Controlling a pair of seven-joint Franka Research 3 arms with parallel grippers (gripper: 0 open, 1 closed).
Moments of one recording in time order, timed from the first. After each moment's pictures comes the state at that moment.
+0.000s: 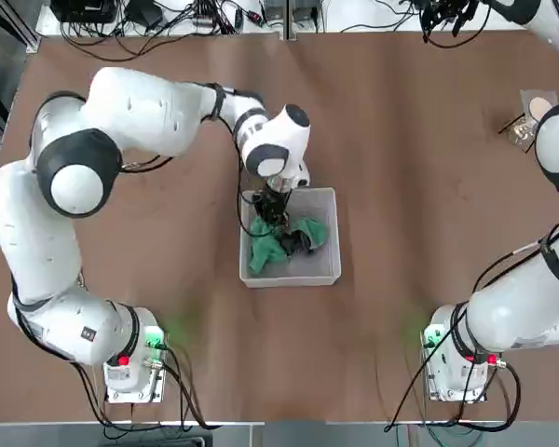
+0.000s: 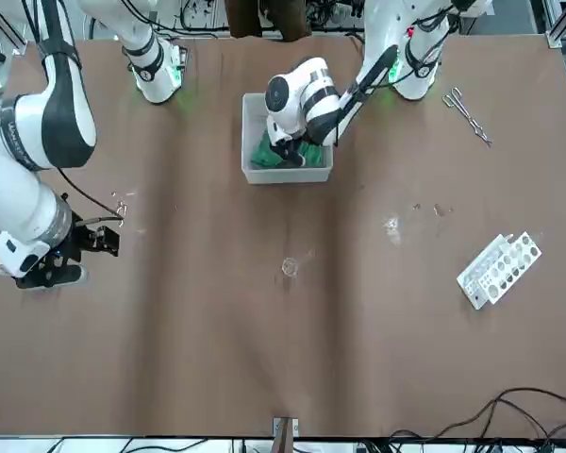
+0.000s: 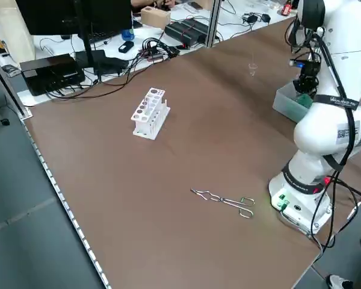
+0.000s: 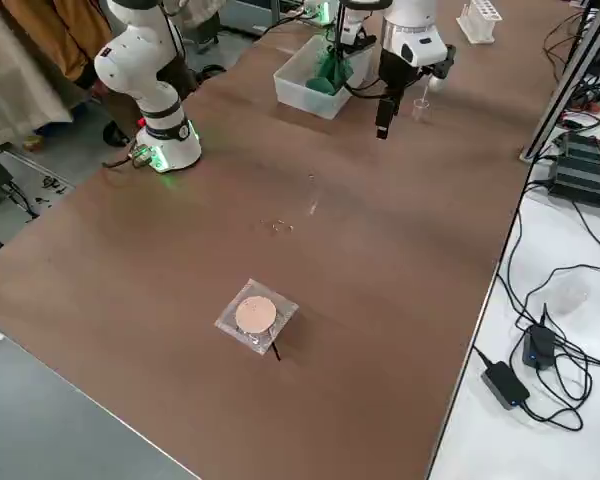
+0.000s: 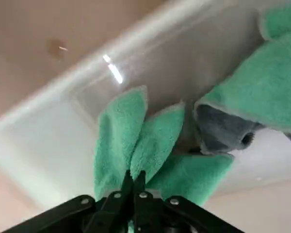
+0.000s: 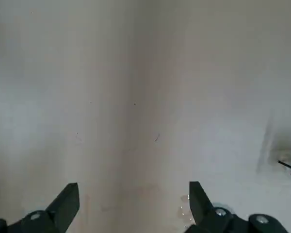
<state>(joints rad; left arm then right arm) -0.36 0.54 -0.71 -1.86 0.27 1.86 -0.73 0.06 0.30 0.05 -1.54 -0.07 1.84 0.01</state>
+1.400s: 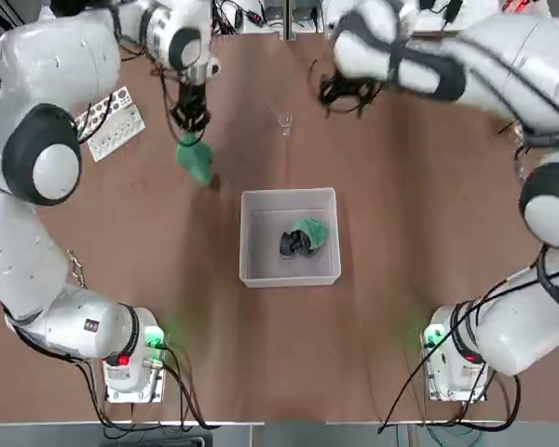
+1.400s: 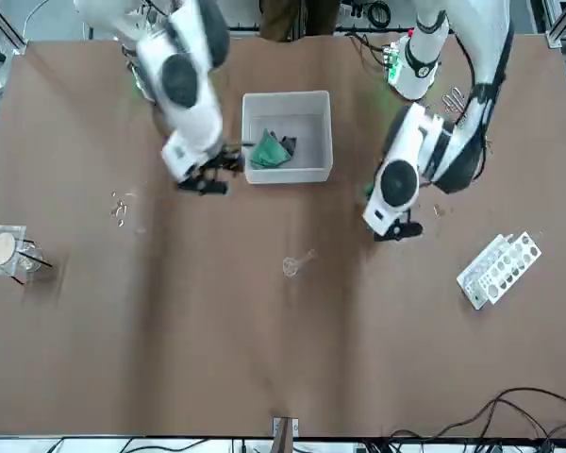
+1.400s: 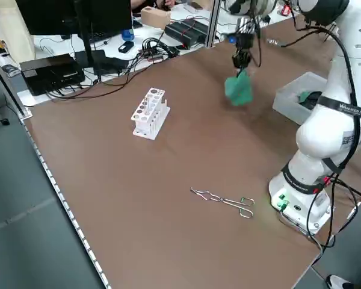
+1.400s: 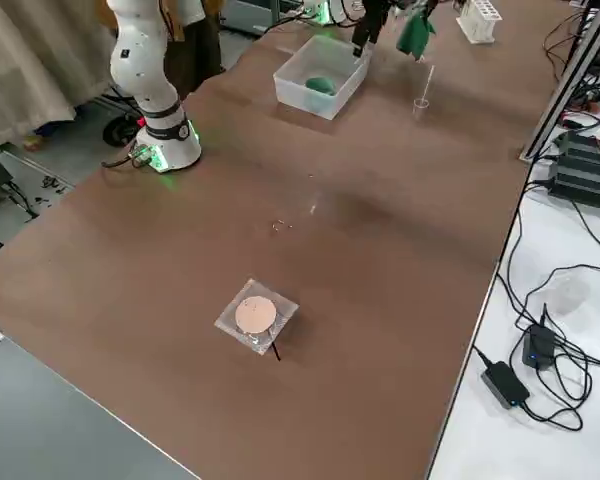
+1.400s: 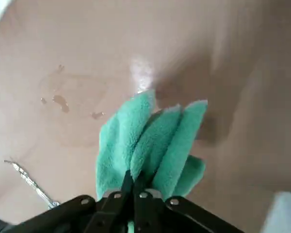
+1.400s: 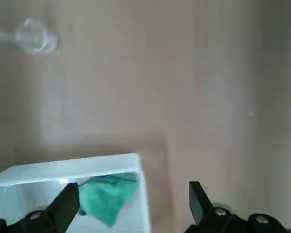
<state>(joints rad) -0.23 0.32 -0.21 -1.94 0.19 1.83 -0.60 0.66 0.19 0.08 -1.80 0.04 1.90 0.79</state>
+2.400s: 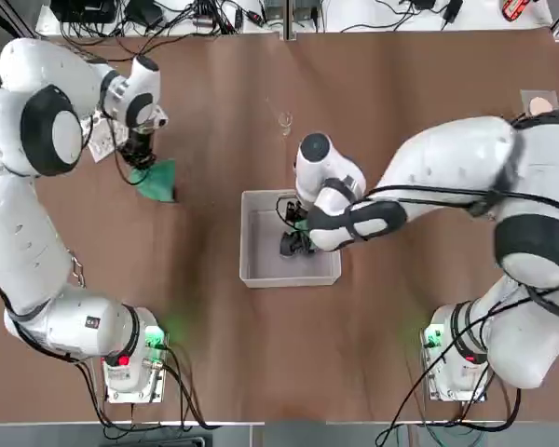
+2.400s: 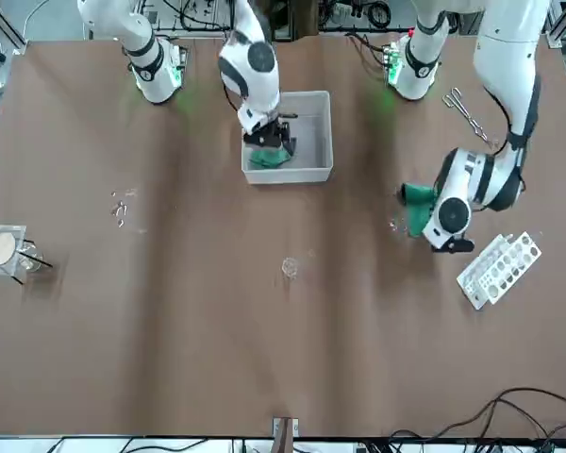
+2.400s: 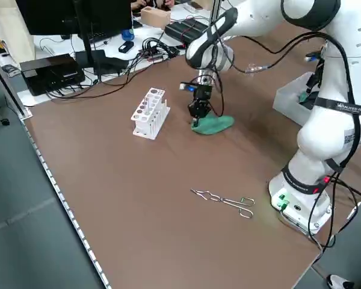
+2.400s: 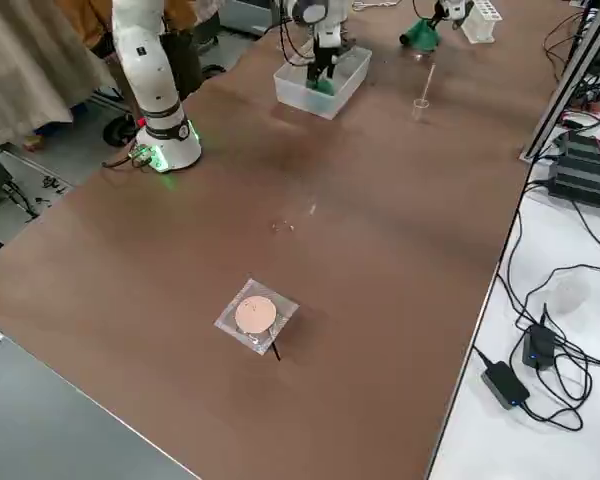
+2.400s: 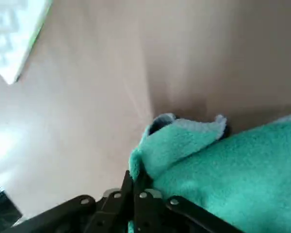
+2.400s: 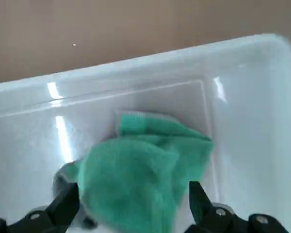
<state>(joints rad) -0.16 0.43 0.13 -2.19 0.50 2.11 -0.38 0.96 0.36 0.06 -2.19 0.03 2.53 1.15</state>
